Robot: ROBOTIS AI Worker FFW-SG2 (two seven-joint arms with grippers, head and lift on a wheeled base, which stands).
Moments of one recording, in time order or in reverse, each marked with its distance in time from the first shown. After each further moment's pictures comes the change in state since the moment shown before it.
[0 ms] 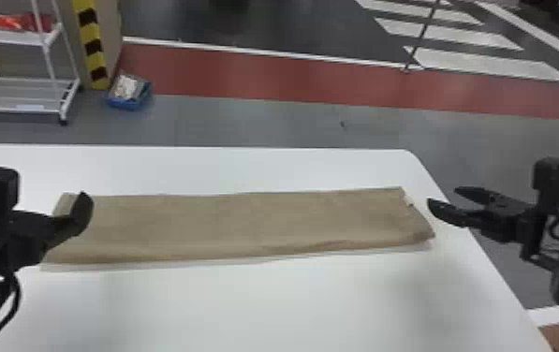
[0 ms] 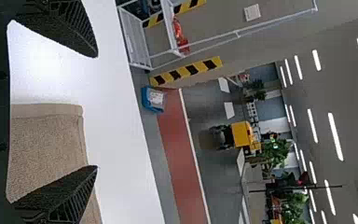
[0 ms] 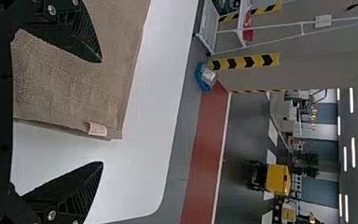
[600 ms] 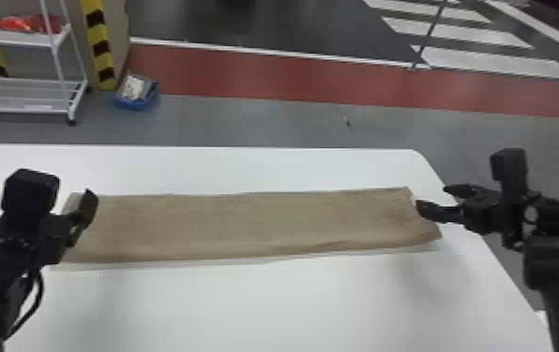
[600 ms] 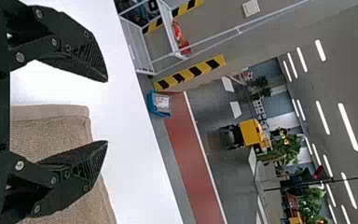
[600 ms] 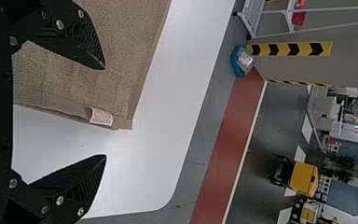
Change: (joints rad) left arm -0.056 0.000 -0.067 0.097 -0.111 -0.001 0.030; right arm -0.080 0.010 0.126 0.085 0.206 -0.031 -0.108
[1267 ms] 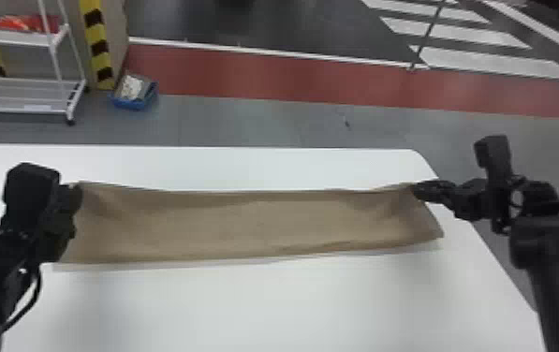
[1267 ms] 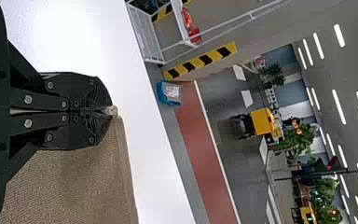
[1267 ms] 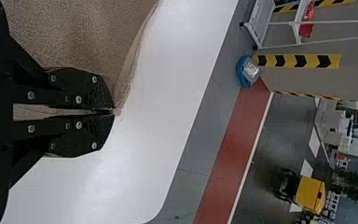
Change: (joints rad) left arm -0.038 0.002 0.005 0.015 0.015 0.067 -0.058; right arm -0.103 -0.012 0.069 0.089 0.055 0.009 0.031
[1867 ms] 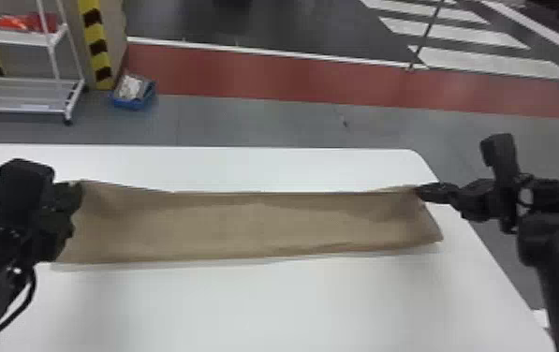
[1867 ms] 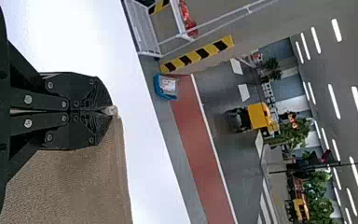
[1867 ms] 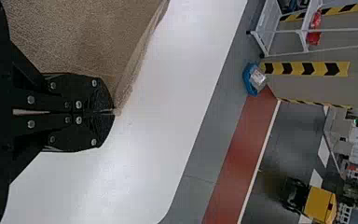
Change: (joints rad) left arm 0.023 0.006 0.012 -0.069 0.014 0.035 -0.034; right arm 0.006 -0.029 0.000 -0.025 0.013 0.039 0.066
